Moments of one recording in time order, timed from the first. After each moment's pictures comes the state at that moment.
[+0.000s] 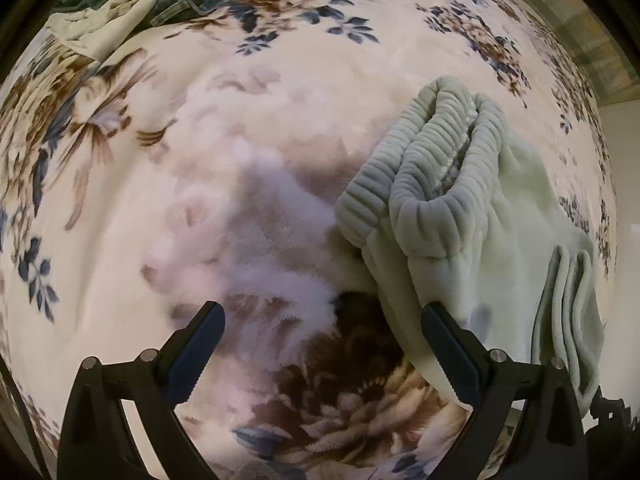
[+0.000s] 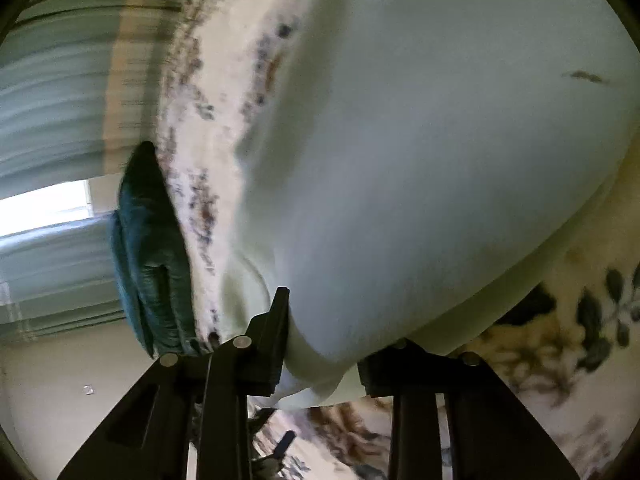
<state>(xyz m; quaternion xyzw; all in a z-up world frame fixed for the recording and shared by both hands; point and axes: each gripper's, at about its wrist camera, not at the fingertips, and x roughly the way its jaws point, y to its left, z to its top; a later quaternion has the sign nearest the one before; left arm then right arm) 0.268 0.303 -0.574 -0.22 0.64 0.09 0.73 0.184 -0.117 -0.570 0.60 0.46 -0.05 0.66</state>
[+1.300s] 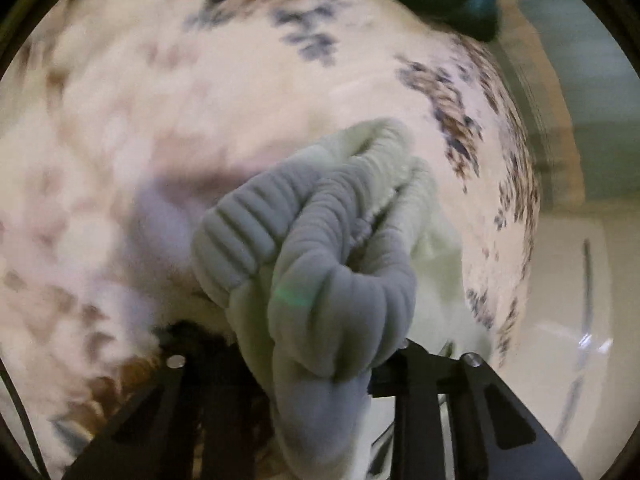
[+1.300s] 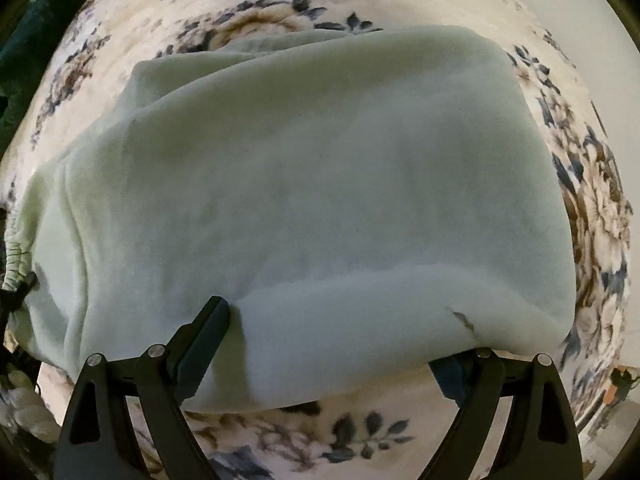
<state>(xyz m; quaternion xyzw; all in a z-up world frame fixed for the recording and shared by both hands) 0.297 0.279 -0.579 -0.42 0.52 0.06 0.74 0.250 -0.137 -0.562 0.15 0.67 -0.13 0.71</state>
